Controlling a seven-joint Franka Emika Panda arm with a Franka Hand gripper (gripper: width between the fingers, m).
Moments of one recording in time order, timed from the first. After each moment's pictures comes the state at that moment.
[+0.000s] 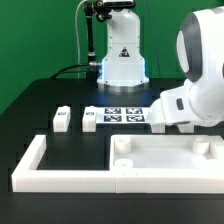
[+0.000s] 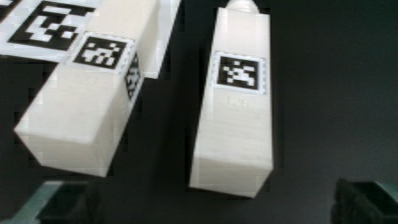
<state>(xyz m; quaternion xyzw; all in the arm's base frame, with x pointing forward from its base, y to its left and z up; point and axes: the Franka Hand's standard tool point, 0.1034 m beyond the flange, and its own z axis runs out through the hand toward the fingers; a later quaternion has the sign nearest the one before) 0.465 0.111 0.032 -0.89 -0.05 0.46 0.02</state>
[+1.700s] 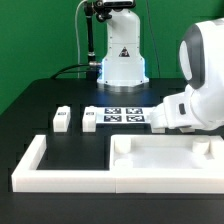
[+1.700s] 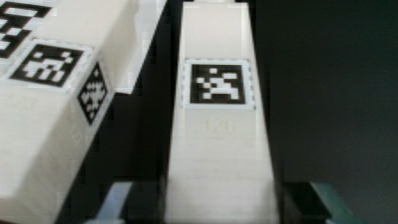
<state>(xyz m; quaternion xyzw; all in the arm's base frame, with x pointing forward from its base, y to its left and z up) 0.455 0.114 0.044 -0.88 -0.07 0.48 0.03</state>
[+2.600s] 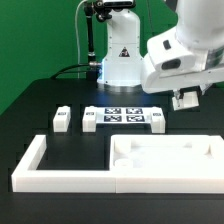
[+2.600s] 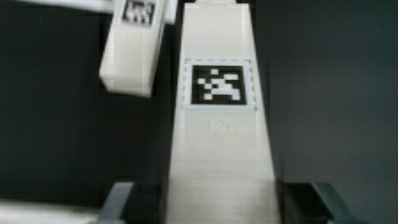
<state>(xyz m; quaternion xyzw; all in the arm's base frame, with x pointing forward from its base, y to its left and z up) 0.527 0.088 0.131 -0.97 -0.06 0.23 0.06</state>
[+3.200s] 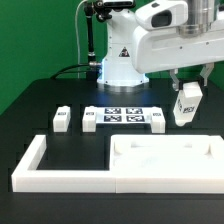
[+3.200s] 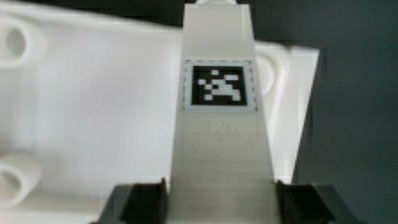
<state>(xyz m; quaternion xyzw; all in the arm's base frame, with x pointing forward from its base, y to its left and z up) 0.580 0.068 0.151 -1.00 -0.06 0.03 0.05</state>
